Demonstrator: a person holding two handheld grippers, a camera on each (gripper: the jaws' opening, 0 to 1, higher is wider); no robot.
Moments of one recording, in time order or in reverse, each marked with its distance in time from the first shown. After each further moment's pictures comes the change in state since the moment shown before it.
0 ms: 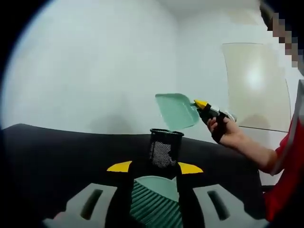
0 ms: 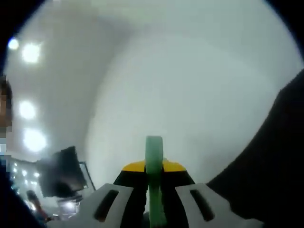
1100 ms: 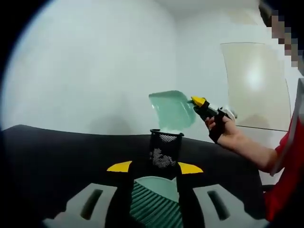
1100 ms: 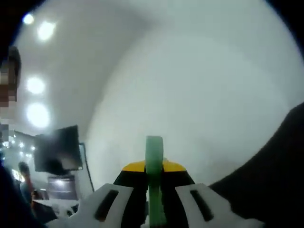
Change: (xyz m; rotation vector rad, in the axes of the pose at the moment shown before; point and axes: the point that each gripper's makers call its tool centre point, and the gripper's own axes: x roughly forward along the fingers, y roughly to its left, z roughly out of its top) left arm 0.001 0.000 0.001 0.007 -0.001 0.001; right arm 0.019 0.033 -0.024 -0.322 0.068 0.093
